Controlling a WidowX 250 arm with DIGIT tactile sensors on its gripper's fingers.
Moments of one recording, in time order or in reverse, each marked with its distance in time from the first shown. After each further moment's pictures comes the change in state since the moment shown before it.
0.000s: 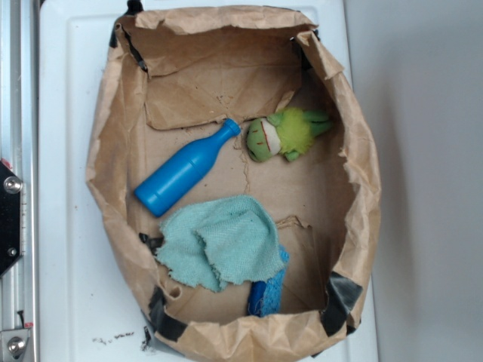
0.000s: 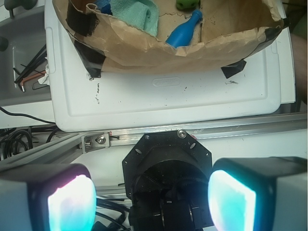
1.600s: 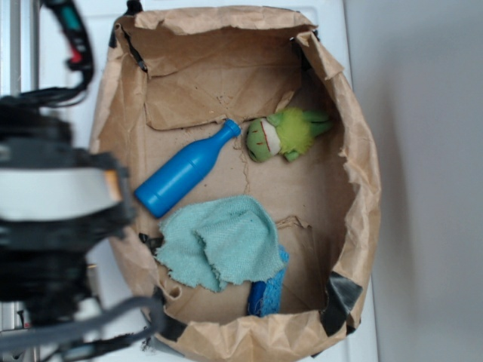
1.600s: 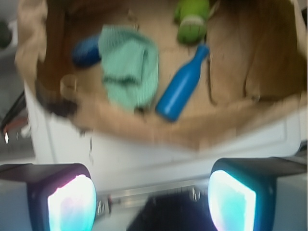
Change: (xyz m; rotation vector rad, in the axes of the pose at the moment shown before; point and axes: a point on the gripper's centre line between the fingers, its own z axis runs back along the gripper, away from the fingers) arm 0.090 -0.005 -0.062 0.030 -0.048 0.086
